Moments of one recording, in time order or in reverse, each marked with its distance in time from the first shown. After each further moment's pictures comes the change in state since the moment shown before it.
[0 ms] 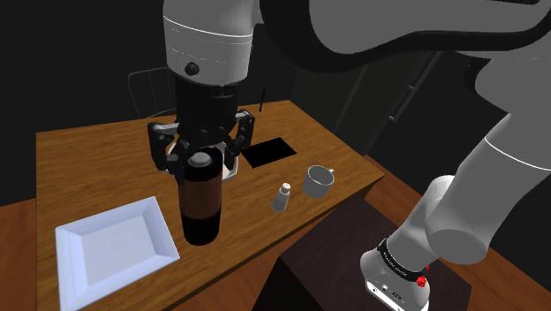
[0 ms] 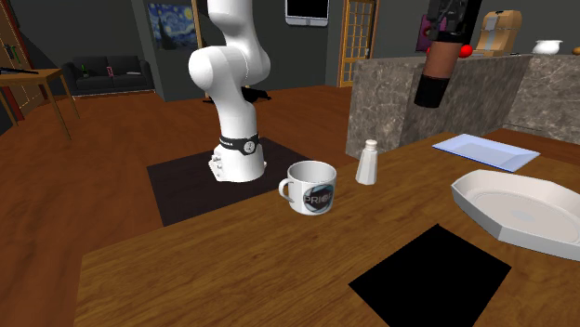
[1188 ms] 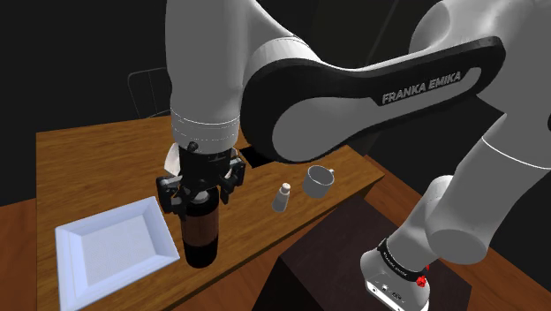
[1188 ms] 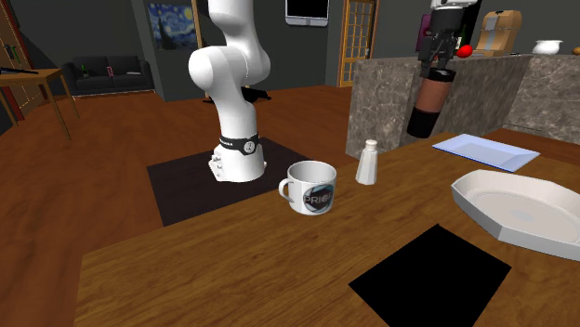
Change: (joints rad) arm 0.000 0.020 -0.003 -0.224 -0.016 0.240 0.009
